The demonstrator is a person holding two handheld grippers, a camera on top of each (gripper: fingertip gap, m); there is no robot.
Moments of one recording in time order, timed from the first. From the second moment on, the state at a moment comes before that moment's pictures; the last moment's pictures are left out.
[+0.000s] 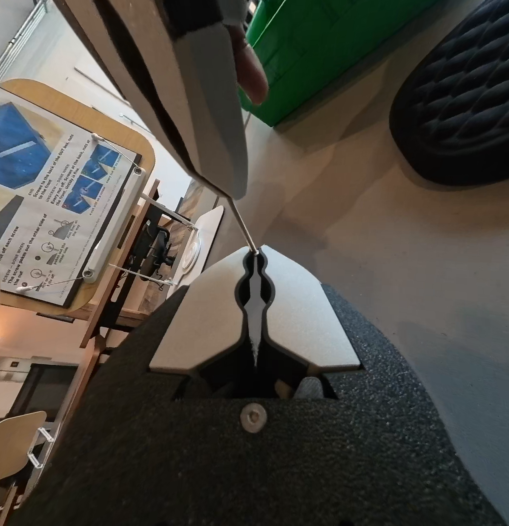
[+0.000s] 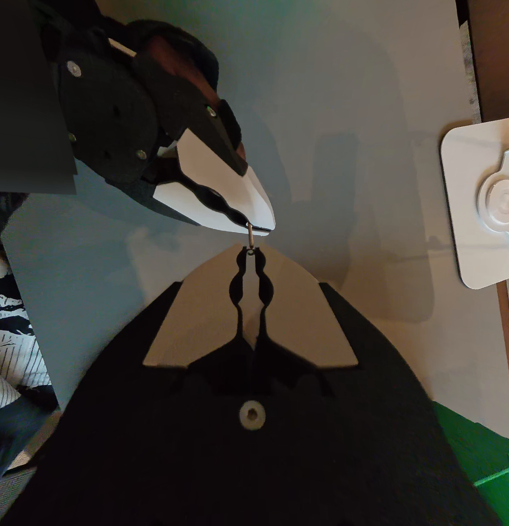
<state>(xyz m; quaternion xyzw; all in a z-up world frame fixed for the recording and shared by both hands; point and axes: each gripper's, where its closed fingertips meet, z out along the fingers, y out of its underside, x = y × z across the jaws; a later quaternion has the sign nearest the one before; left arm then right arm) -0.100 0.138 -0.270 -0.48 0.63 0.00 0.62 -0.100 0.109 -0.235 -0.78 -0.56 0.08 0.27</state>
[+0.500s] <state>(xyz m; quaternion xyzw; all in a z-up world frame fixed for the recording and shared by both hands) -0.092 0.122 -0.270 -0.46 0.64 -0.06 0.61 -0.101 0.093 -0.227 -0.63 -0.72 0.04 0.29</state>
